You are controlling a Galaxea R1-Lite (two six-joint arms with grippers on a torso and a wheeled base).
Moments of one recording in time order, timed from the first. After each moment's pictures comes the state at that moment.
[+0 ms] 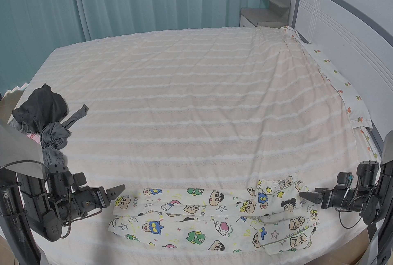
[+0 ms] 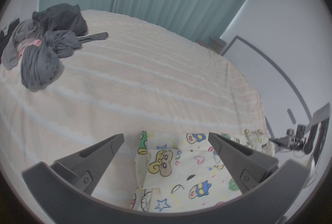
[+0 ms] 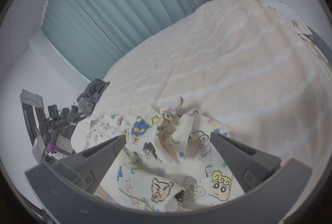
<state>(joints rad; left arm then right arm) -0.07 2.15 -0.08 -1.55 -0.23 -0.34 -0.11 2.15 -0.02 -1.50 0.59 0.12</state>
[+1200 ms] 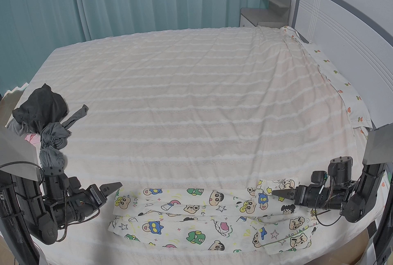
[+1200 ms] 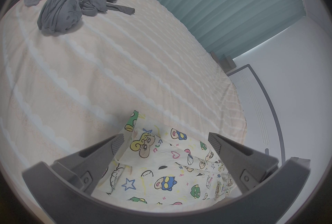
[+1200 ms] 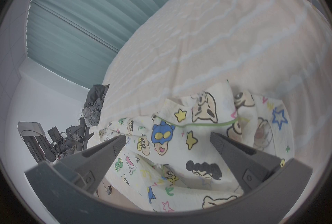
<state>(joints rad) -0.06 2.10 -0.02 -1.55 -0.31 -0.73 0.18 2.15 -0.22 -1.29 0.42 0.49</state>
